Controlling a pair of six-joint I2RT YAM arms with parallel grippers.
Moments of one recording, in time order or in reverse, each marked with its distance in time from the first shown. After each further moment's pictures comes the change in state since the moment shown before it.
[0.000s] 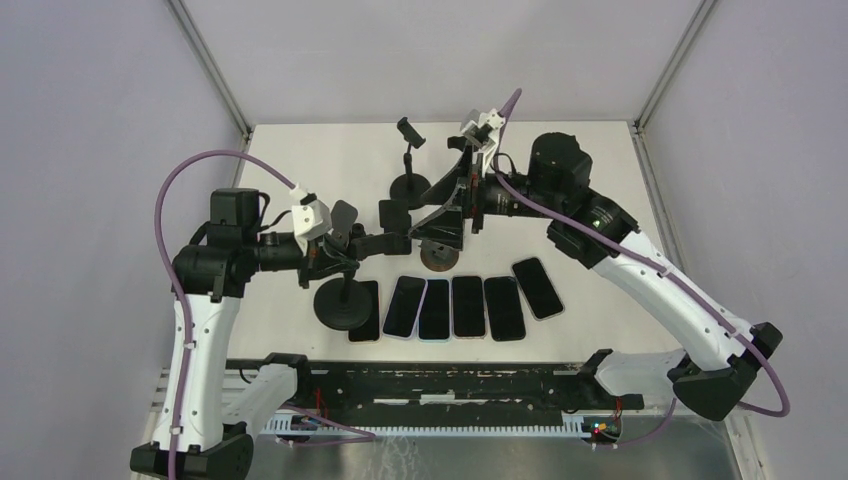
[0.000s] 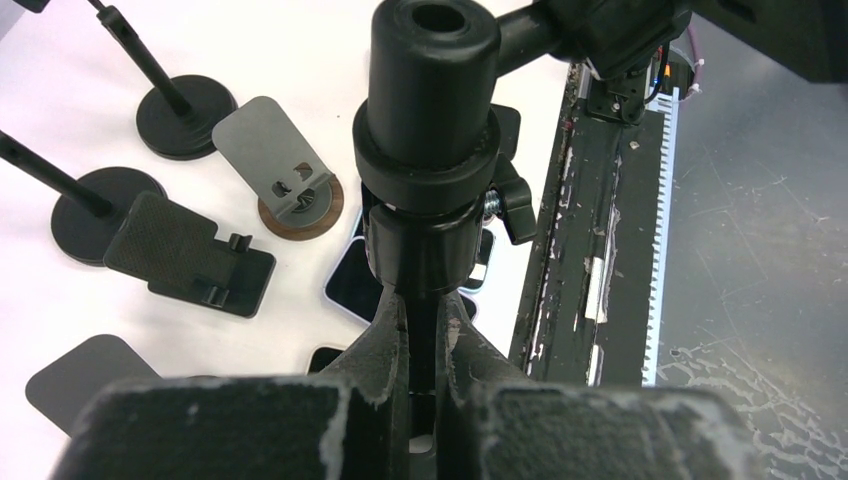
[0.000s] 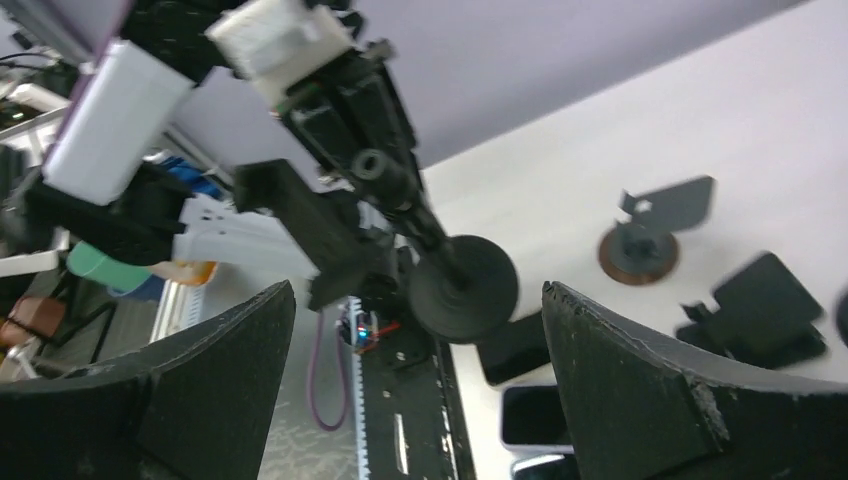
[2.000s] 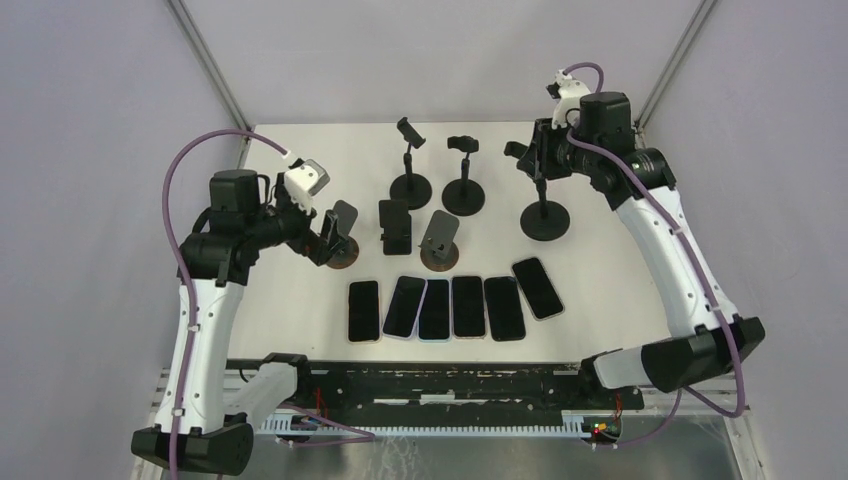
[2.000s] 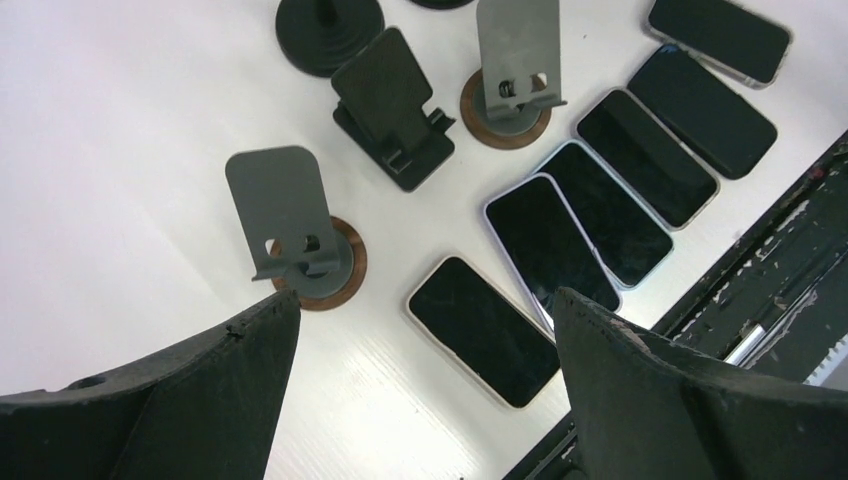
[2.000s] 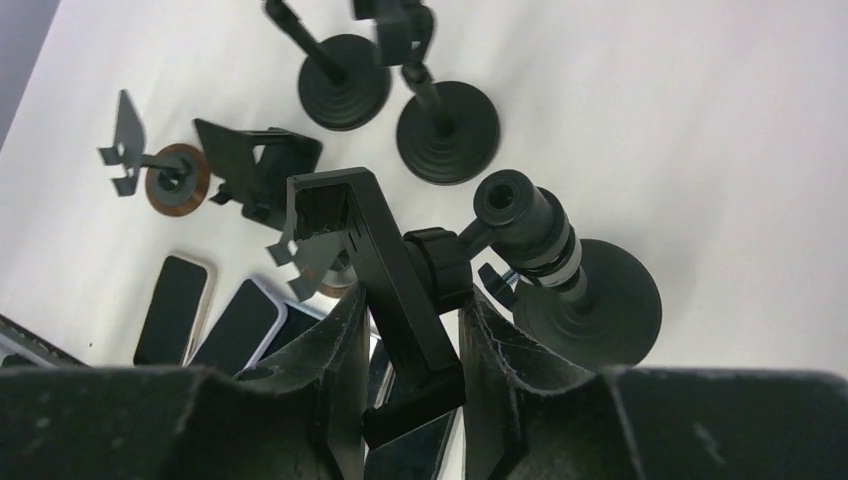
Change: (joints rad) left arm 0.000 0.056 0.016 0.209 -0.524 -0.343; right arm -0.422 0.110 0.193 -0.541 0.470 -0.218
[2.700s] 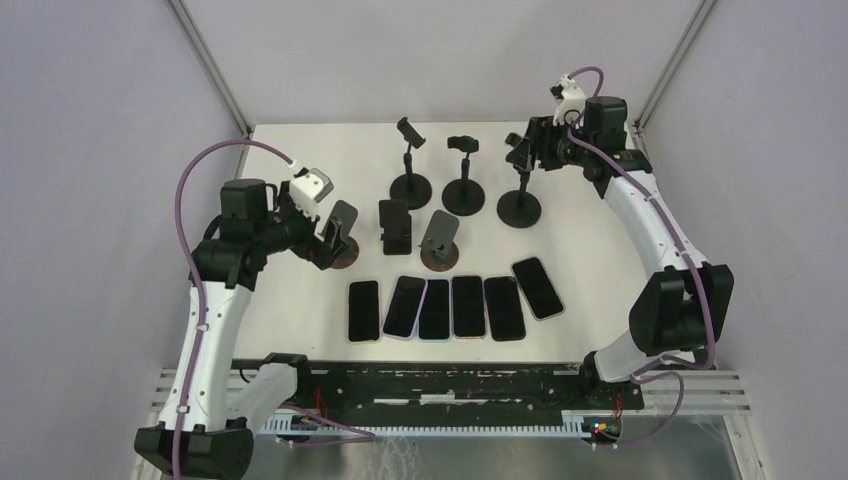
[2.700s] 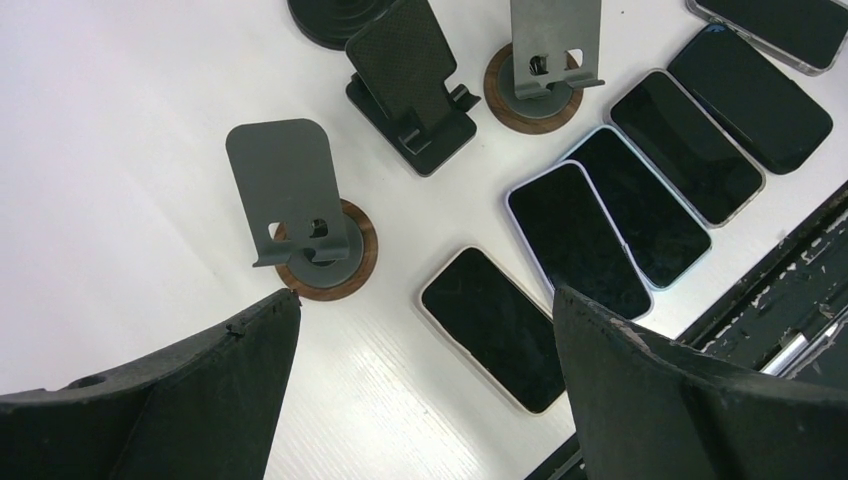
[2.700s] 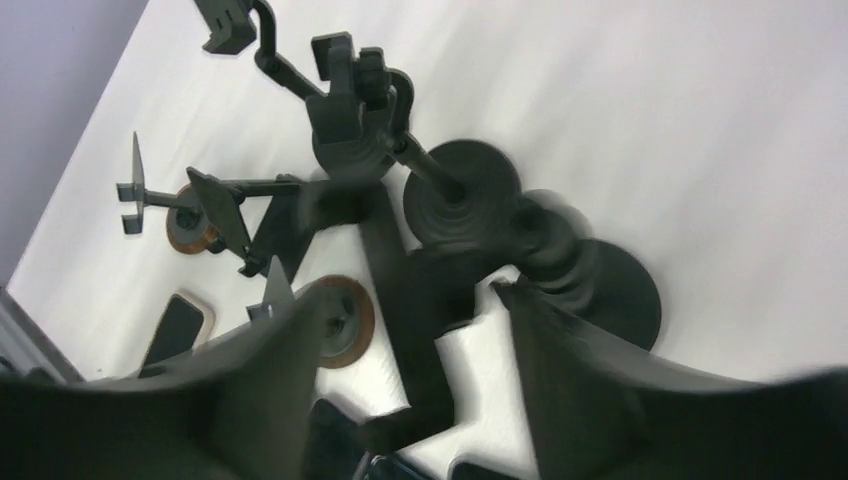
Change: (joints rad) left arm 0.001 -0.027 -0.143 0.087 -0.058 -0.002; right arm -0.208 0.208 -0.199 0.436 -0.354 0.005
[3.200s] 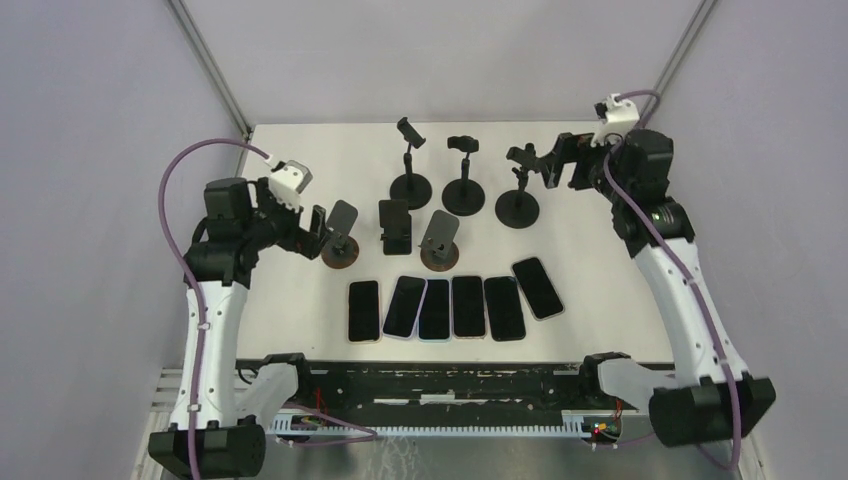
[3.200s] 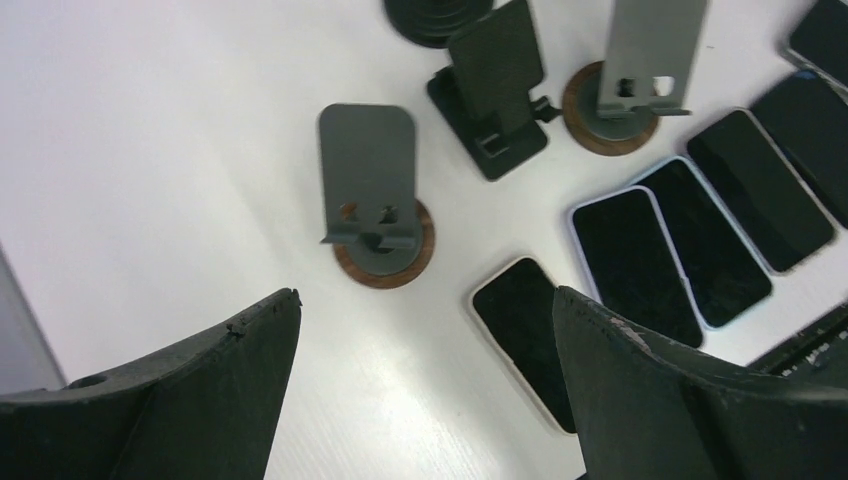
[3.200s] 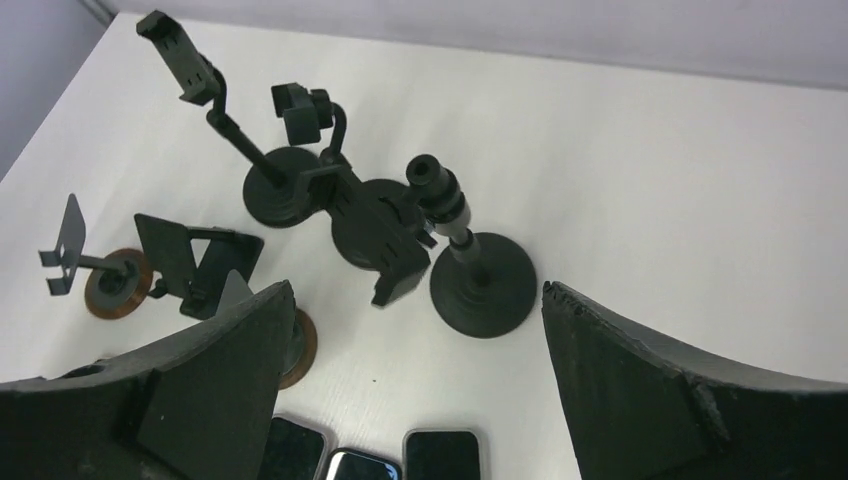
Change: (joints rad) left arm 0.085 -0.001 -0.016 0.058 -0.035 -0.025; right arm -0.002 -0.356 -0.182 0.006 0.254 -0.027
